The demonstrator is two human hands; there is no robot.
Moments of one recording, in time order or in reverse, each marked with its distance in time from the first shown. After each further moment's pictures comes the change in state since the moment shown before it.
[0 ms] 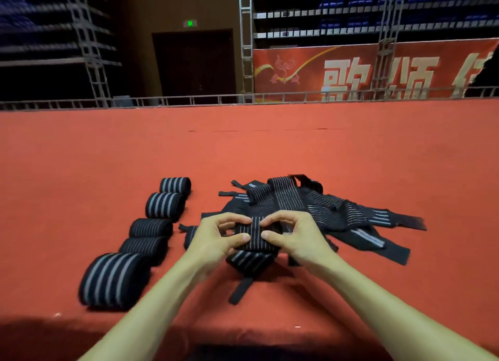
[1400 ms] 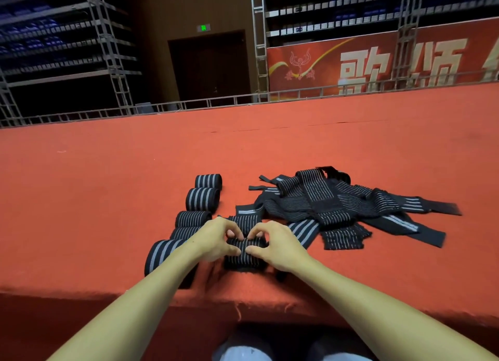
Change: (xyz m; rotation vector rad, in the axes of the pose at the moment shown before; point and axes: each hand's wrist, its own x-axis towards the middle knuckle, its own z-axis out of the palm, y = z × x) left_hand -0.009 0.000 -0.092 1.065 -0.194 0.014; right_hand -0.002 0.000 0.105 -0.518 -0.159 0.028
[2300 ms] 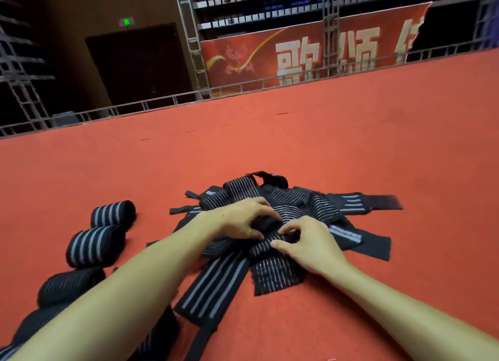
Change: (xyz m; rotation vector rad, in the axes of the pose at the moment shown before) left_hand 0.222 0.146 0.068 0.290 -0.319 0.704; right_hand -0.008 0.155 -0.116 -0.058 0.264 0.428
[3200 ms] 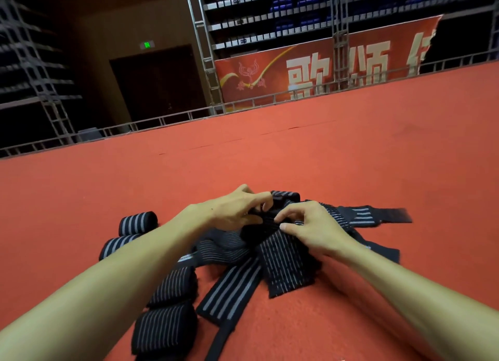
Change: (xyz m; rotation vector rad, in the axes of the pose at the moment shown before) left_hand -0.053 0.010 -0.058 0.013 0.110 -0.006; right_hand 0.021 -0.032 -0.033 0.257 -0.053 -0.267
